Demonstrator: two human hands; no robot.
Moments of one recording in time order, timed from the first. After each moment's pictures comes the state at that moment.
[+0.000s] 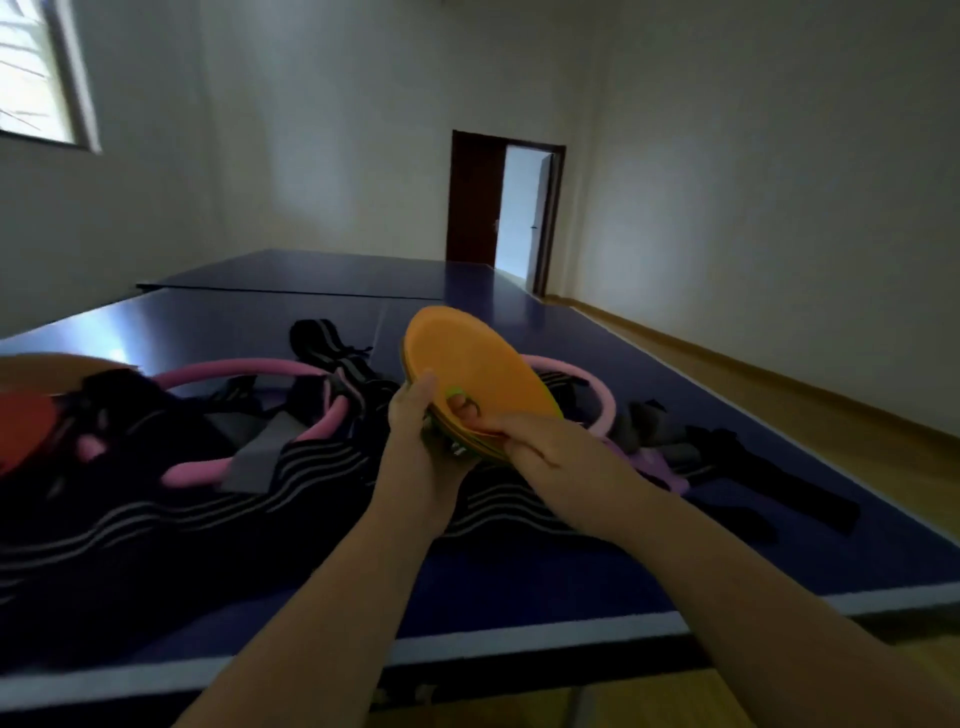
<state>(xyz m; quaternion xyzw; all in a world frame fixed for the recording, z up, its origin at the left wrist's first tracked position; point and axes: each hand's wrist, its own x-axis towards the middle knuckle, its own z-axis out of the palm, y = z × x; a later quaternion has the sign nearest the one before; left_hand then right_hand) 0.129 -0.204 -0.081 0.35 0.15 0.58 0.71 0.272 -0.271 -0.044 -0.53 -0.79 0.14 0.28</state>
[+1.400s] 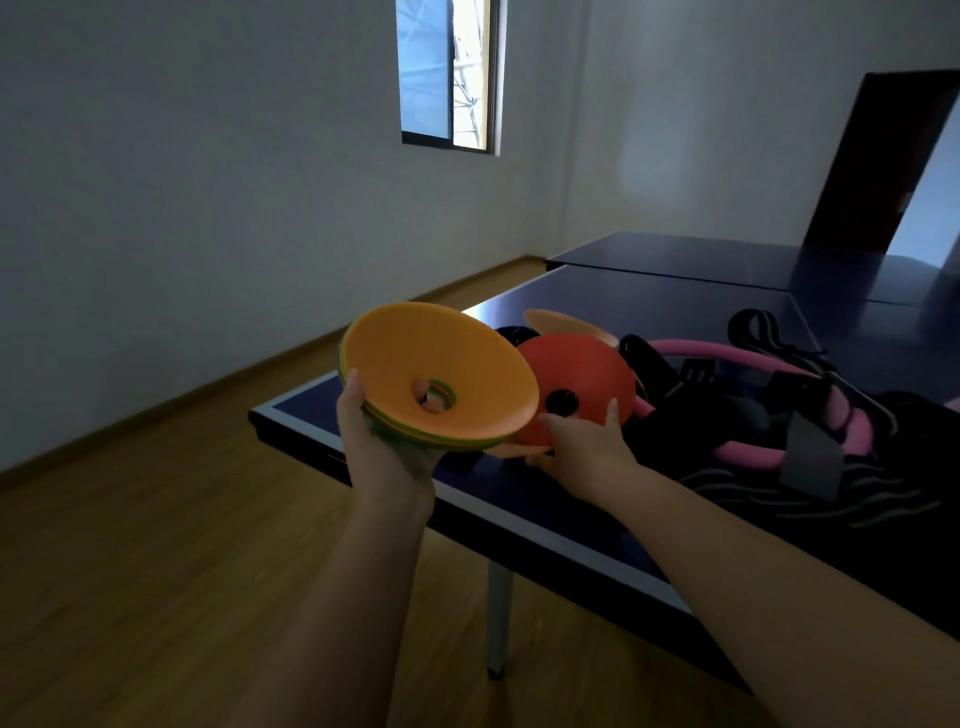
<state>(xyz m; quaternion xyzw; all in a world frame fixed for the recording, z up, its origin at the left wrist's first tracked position) -0.375 -0.269 -0.121 0.19 0.27 0.85 0.41 -0.219 -0.125 -0.149 -0.45 -0.89 -0.01 0.11</state>
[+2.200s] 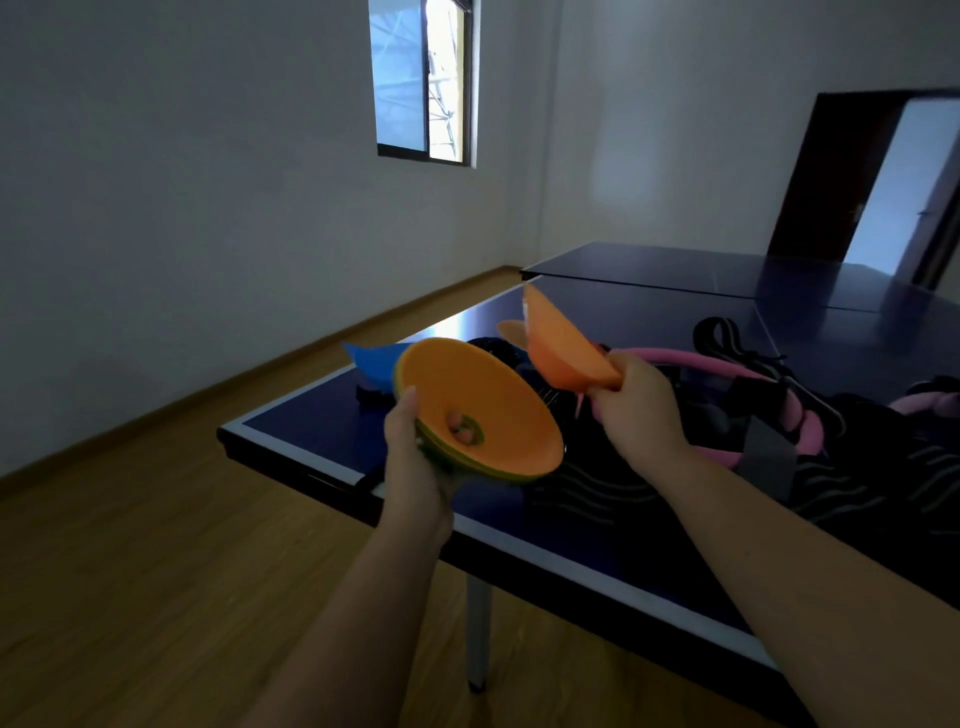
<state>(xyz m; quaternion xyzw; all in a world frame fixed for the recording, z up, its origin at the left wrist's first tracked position) -0.335 -0.255 -0.121 0.22 0.34 0.79 0.46 -0.160 -0.125 -0.094 -0.45 -0.74 0.15 0.47</state>
